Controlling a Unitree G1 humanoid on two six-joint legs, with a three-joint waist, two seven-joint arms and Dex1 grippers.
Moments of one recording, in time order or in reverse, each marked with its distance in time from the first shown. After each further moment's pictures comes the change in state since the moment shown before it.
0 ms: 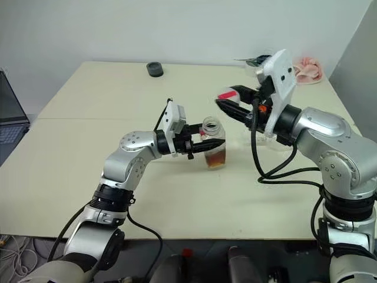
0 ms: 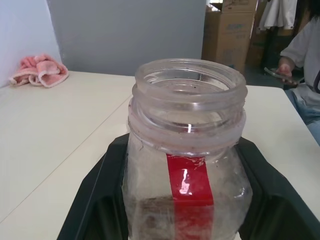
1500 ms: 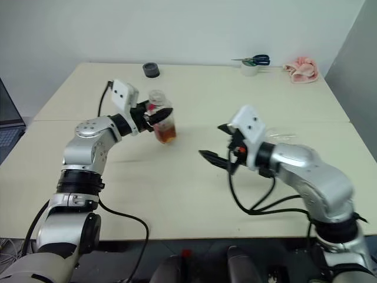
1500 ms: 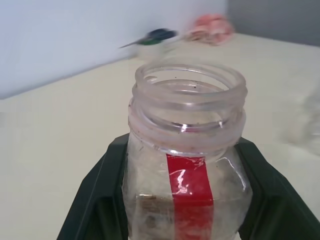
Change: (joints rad) left arm -0.119 0.197 0.219 0.348 0.124 -0.045 0.361; right arm 0.005 0.162 0.349 -0.039 -0.113 -0.061 0.087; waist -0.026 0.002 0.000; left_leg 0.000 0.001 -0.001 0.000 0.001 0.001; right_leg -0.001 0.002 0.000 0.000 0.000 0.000
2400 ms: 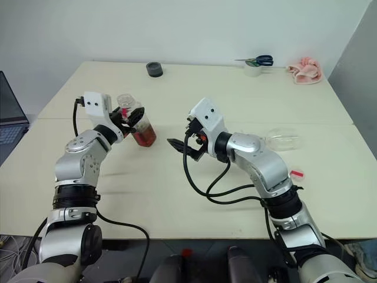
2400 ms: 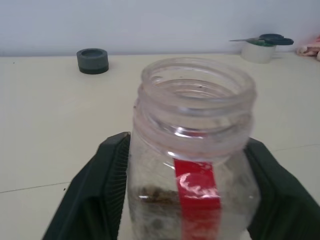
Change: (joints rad) left arm 0.147 -0.050 0.143 -0.136 -0.070 0.095 0.250; right arm -0.095 0.220 0.089 0.300 -0.213 -0.166 0.015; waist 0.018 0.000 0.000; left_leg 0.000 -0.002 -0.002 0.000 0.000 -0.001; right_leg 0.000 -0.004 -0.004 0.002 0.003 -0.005
